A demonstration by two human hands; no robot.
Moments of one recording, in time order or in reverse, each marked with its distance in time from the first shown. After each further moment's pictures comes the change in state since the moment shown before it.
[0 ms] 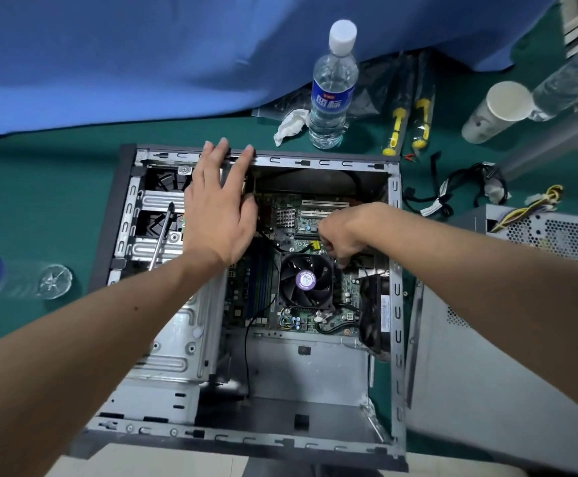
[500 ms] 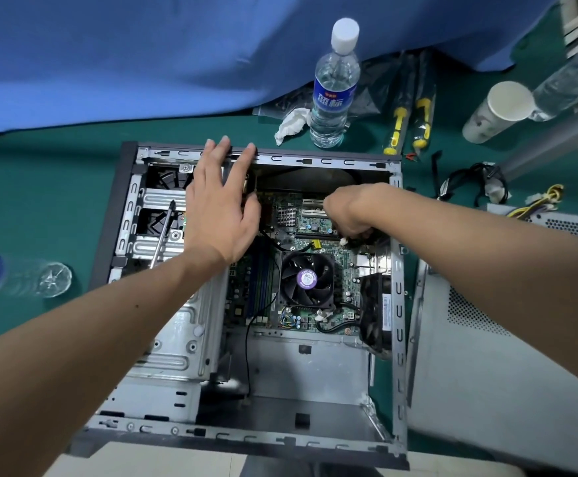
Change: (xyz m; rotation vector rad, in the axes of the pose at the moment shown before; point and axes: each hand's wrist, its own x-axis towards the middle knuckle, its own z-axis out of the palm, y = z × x) left_hand 0.000 0.001 -0.001 -0.007 -0.003 -0.002; right_hand 0.003 0.015 -0.017 -0.090 0.120 0.094
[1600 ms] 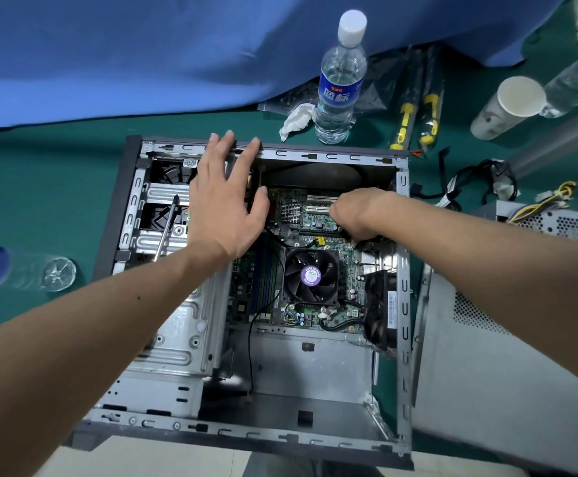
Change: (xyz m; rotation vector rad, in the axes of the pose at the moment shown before) left_hand 0.000 -0.002 0.001 -0.012 0.019 0.010; right_hand 0.002 -0.001 0.017 -0.146 0.045 -0.062
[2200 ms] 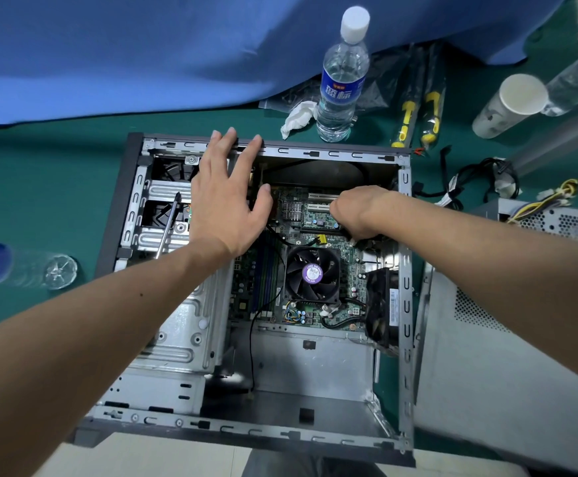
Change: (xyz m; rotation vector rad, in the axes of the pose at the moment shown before) left_hand 0.000 -0.002 0.002 -0.003 0.008 0.004; right_hand -0.001 -0.003 0.000 0.020 0.042 0.028
